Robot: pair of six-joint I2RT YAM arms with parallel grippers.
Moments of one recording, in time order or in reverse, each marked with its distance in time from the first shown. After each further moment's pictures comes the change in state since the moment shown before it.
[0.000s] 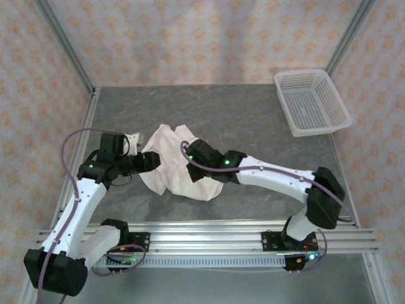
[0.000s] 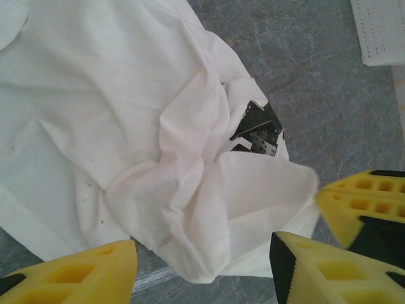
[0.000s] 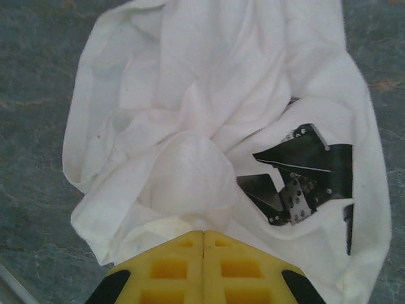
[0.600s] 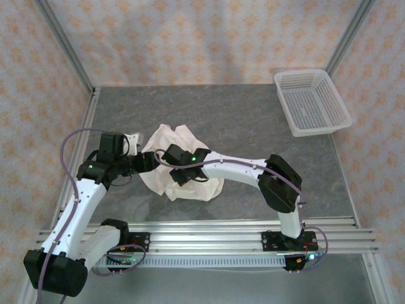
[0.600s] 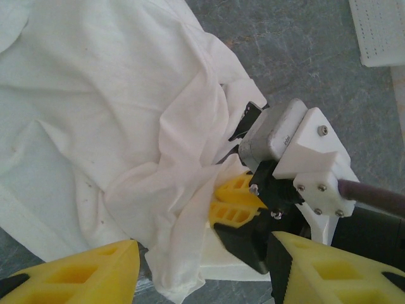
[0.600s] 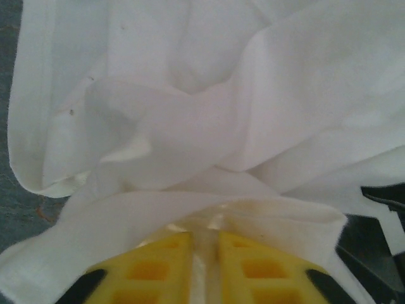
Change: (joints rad) left arm 0.000 -0.005 0.001 -0.002 -0.005 0.000; right arm 0.039 0.403 0.301 -0.158 -0.034 -0.049
